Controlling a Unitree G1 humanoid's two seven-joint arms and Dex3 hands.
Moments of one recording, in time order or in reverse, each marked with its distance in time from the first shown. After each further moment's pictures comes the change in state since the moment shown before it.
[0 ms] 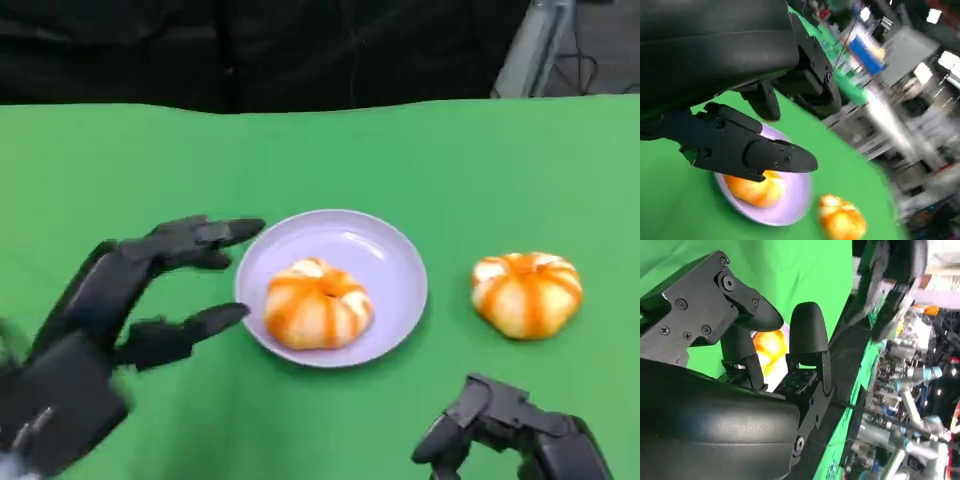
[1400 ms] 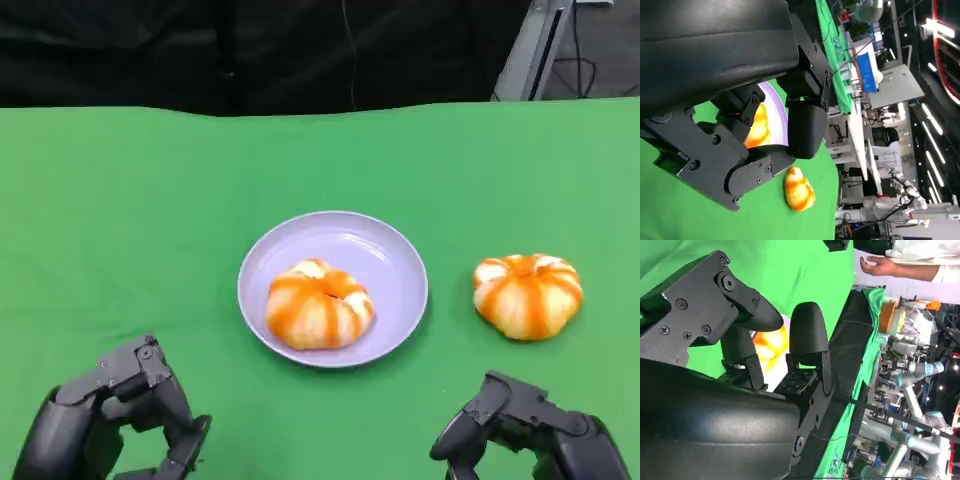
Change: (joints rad) left arm 0.305 -0.150 0.047 0.018 -0.228 -0.193 -0.100; right arm 0.008 -0.014 -0.039 -0.005 0.032 0.003 0.017
